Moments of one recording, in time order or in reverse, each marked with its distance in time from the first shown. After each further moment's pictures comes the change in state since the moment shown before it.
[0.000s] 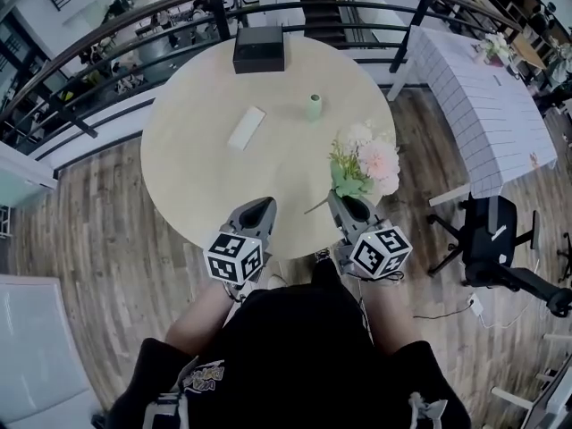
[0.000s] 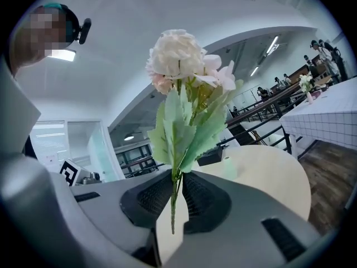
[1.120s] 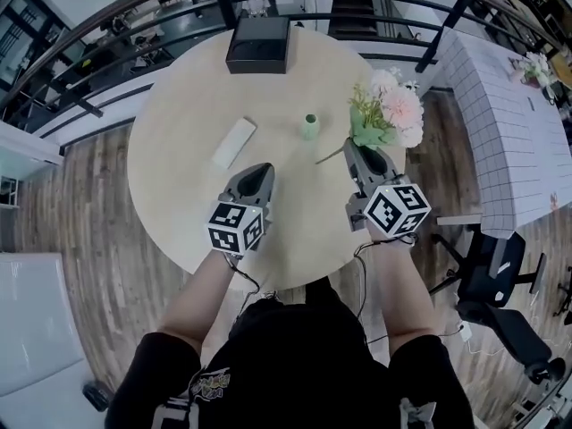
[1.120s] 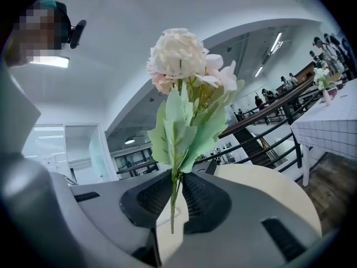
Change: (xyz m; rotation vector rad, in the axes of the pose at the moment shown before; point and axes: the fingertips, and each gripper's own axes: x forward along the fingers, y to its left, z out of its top) left arm 0.166 0.073 0.061 0.036 -0.032 0.171; right arm 0.137 -0.165 0.105 -0.022 -0.033 0.062
